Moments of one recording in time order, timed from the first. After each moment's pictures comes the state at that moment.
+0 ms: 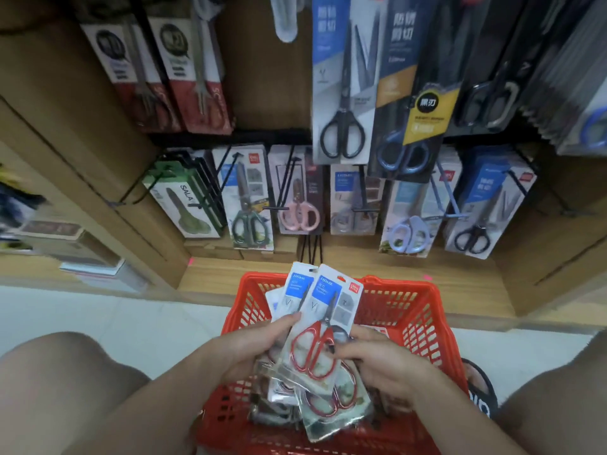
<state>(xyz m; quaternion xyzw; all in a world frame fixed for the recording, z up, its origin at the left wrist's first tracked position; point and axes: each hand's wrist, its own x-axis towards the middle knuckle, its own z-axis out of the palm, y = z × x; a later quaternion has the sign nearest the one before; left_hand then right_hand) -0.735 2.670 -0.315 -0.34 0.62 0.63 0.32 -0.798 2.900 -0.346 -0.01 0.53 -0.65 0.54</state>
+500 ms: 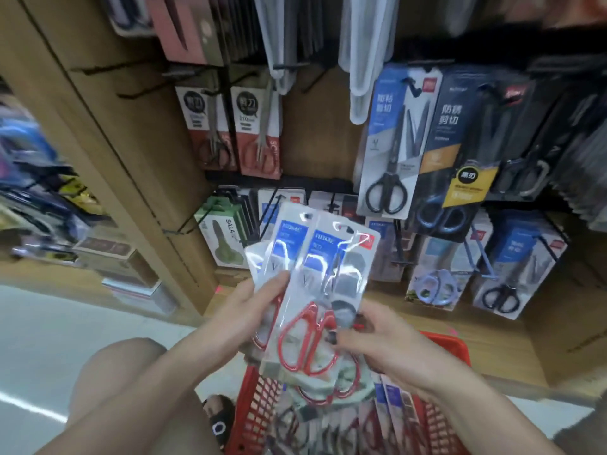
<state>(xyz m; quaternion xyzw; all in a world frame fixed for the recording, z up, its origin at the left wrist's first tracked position) -0.731 2.619 -0.192 -0.21 0.71 0.67 0.00 -0.814 2.844 -0.207 -0.24 0.61 -0.65 0.40</state>
